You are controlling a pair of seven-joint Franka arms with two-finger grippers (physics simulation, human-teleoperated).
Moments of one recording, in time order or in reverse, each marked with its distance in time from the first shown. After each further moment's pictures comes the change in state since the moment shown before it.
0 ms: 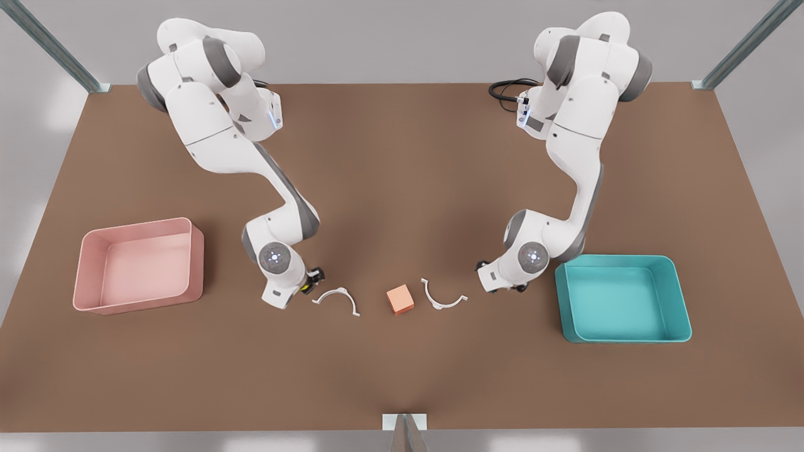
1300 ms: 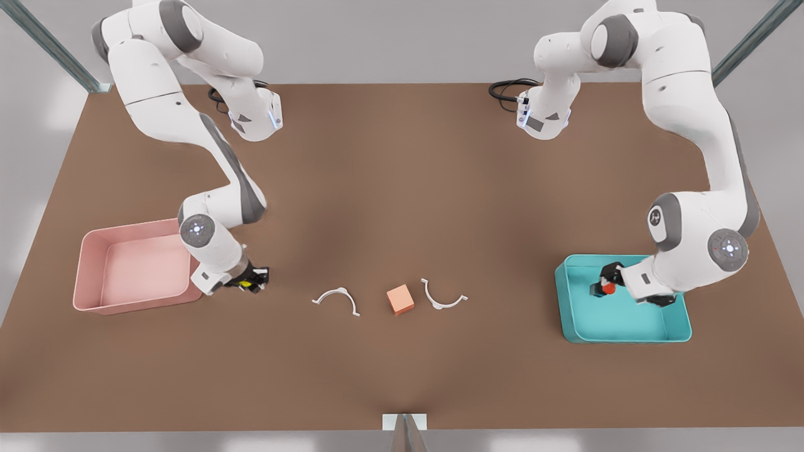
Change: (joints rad) left arm 0.312 -0.248 0.061 0.298 0.016 -0.460 0.394; right arm -0.394 -0.314 0.170 -0.295 -0.009 0.119 0.081
